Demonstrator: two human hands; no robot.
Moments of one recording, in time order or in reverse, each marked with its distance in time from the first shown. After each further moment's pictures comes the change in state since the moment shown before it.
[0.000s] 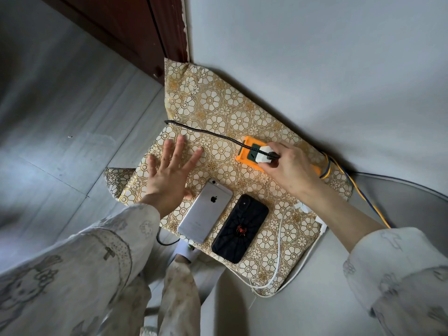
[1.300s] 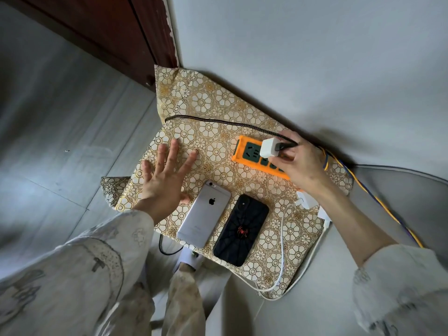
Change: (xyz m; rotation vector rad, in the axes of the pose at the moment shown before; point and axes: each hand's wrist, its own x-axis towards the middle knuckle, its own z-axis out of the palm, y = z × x) left_hand 0.002 -0.002 0.002 -0.007 0.005 0.000; right_hand -0.009 0.025 0.004 0.600 0.084 0.250
